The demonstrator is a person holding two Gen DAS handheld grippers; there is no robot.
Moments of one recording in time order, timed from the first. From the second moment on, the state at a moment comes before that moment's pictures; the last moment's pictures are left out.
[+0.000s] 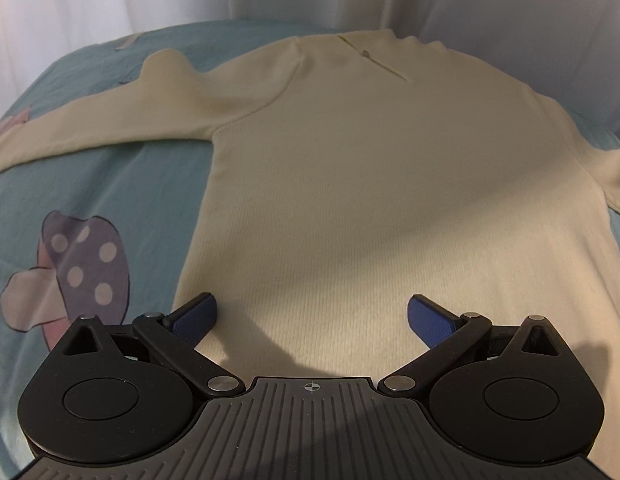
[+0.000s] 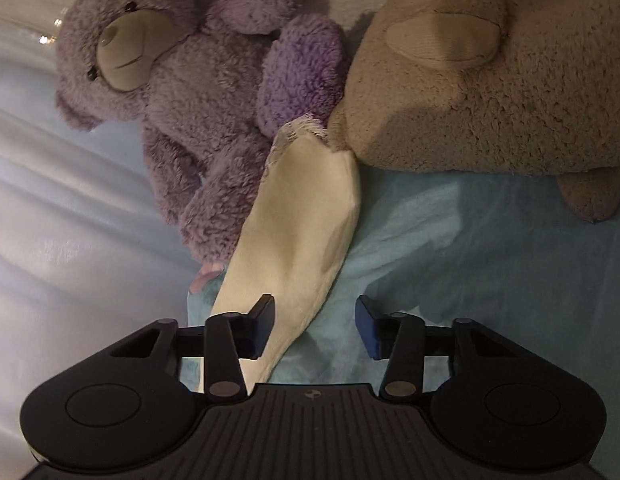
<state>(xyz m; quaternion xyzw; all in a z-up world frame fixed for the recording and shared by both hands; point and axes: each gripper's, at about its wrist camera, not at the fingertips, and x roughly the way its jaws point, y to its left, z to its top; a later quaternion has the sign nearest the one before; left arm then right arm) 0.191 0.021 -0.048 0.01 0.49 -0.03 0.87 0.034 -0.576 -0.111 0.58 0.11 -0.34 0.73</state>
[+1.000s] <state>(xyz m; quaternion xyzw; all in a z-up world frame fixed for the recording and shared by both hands) 0.245 0.041 -0.024 -0.17 0.46 -0.17 0.85 0.198 -0.269 -0.057 0.25 0.32 0.04 0.91</state>
